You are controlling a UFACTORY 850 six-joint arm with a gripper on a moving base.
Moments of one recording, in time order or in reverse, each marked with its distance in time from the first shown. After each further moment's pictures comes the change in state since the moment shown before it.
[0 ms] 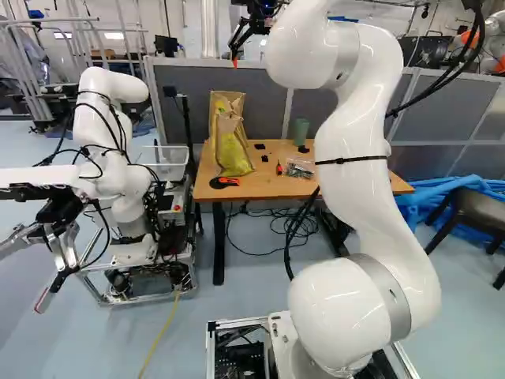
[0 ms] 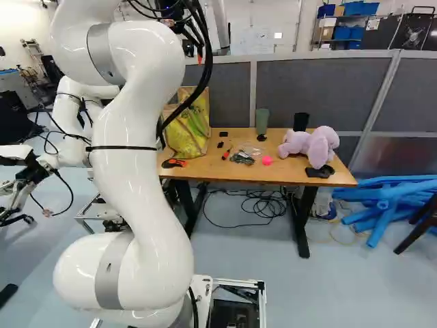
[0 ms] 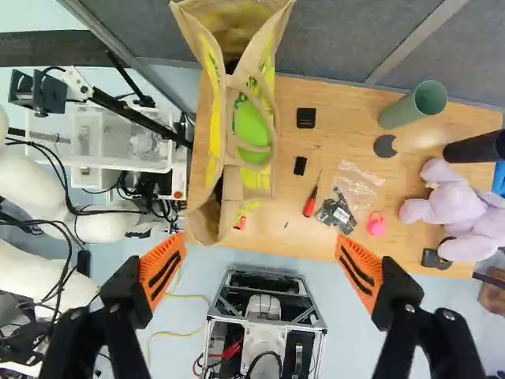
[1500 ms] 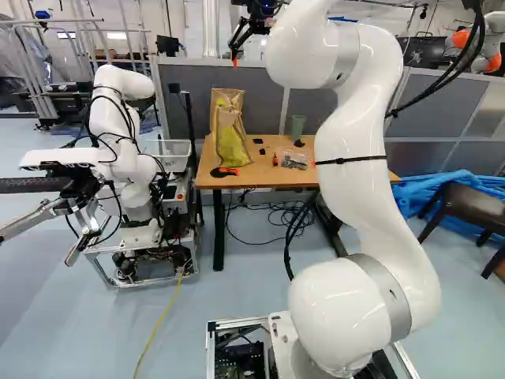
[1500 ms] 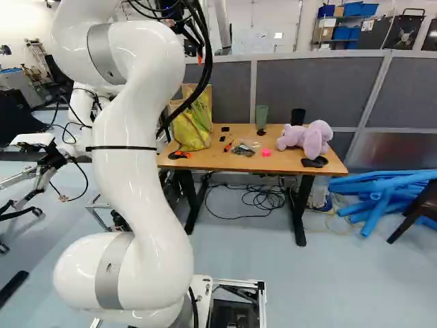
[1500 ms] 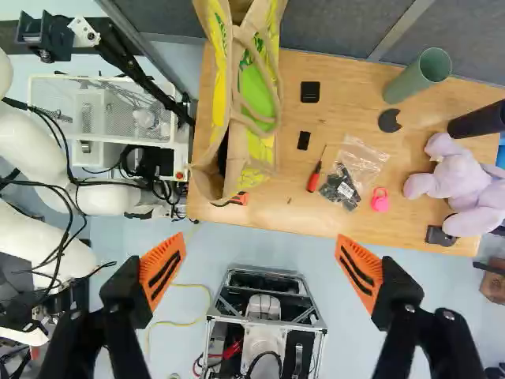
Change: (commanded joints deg) arm 0.0 0.1 0.2 0.0 0.2 0.0
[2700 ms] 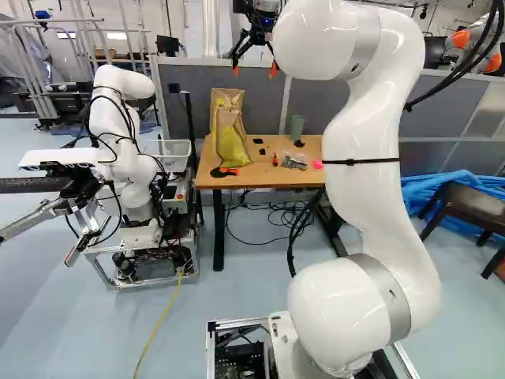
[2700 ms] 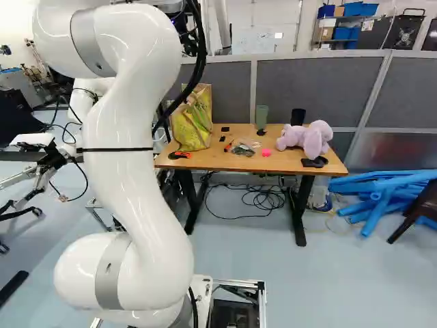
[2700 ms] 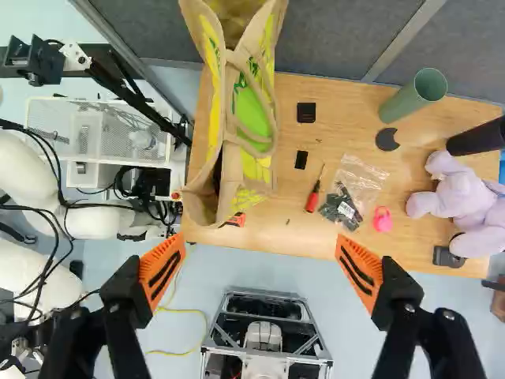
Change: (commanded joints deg) arm -0.8 5.5 14.6 0.0 14.9 -0.2
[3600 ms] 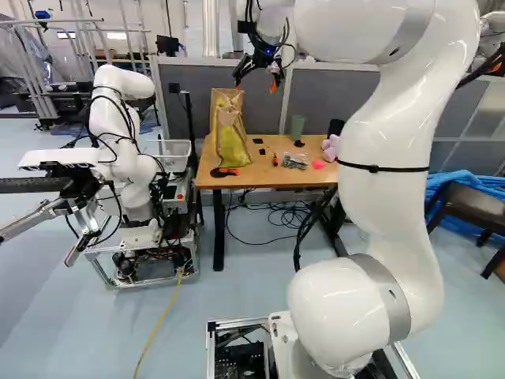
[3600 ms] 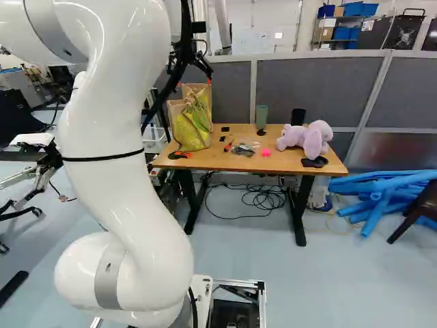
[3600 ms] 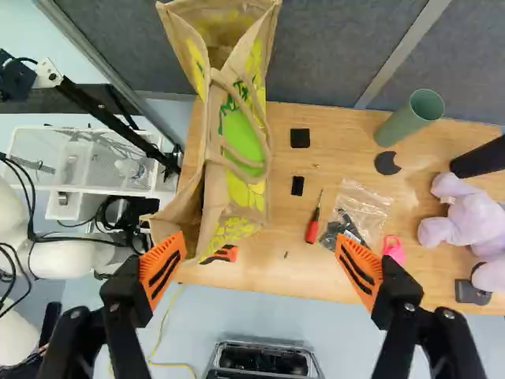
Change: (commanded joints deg) arm -1.3 9.9 26.0 0.0 26.6 -0.3
